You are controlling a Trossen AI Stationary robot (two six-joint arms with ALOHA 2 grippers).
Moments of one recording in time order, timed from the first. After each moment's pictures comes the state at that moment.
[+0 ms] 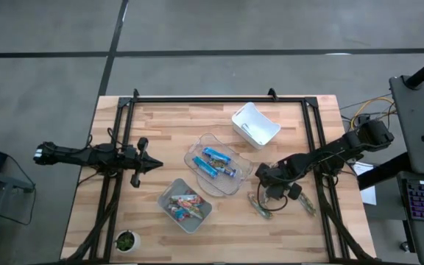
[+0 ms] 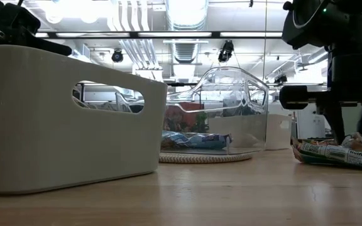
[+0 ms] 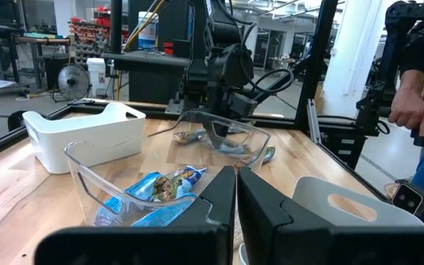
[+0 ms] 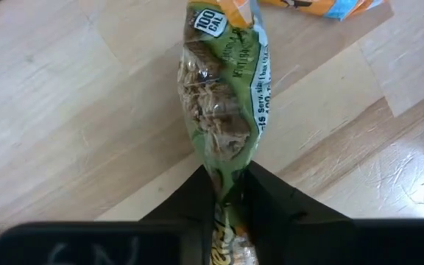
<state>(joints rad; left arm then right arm) -0.14 0.08 0.01 0.03 -0.07 -0.11 0.27 1.44 0.66 -0.59 -0.06 -0.68</state>
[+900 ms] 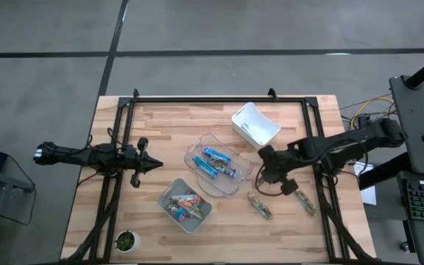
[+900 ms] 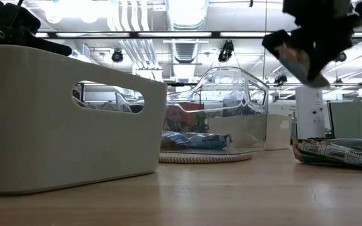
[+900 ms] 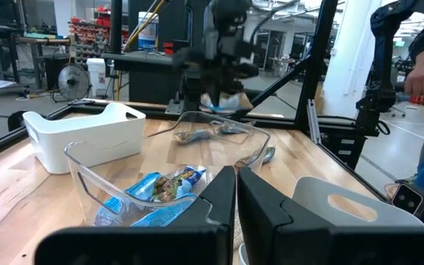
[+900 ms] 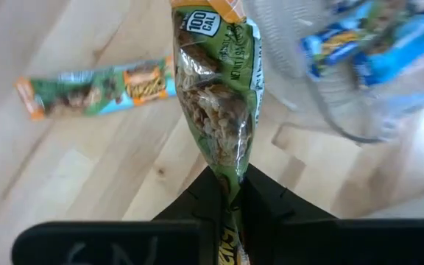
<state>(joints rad) -0.14 0.08 0.01 0.03 -0.07 -0.11 0.20 1.25 0.92 -0.83 -0.02 -0.32</state>
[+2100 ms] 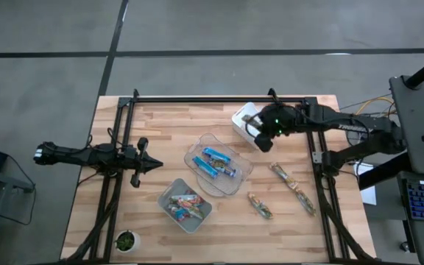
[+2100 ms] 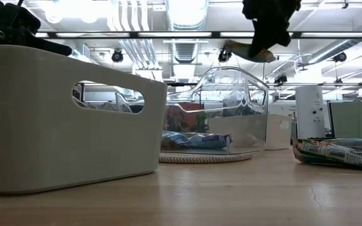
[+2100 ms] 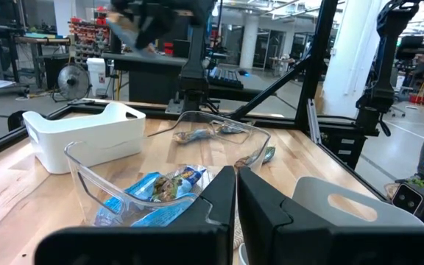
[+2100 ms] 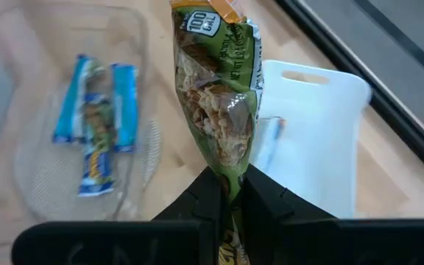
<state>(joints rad) -0.14 0.08 0.01 0.03 -0.07 -0.11 -0.18 1.25 1.21 -0.91 0.22 0.37</state>
